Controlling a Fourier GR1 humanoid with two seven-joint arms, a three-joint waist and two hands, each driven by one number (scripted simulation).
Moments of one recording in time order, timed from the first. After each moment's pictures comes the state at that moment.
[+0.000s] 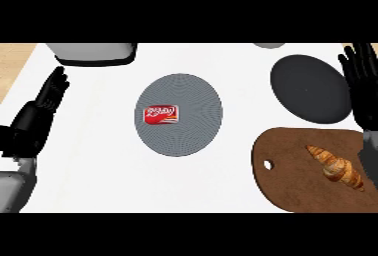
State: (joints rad) left arm -0.21 0.50 -0.09 -1.47 0.15 0.12 -0.05; right arm -0.37 -0.54 0.06 -1.37 -0.41 -0.21 -0.10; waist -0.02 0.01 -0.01
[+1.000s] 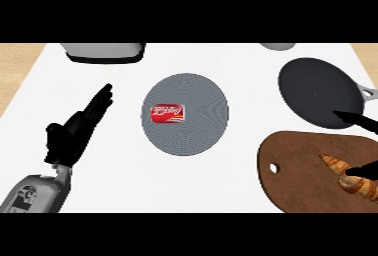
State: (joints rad) left arm -0.20 0.39 -0.22 -1.53 0.14 0.07 0.14; right arm -0.34 -0.83 0.30 -0.81 0.02 0.27 -0.56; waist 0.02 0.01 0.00
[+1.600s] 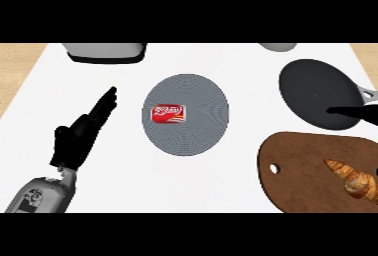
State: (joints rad) left arm -0.19 0.37 -0.24 -1.55 0.11 0.07 0.17; right arm -0.55 -0.95 0.54 -0.89 0.37 0.49 -0.35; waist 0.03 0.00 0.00
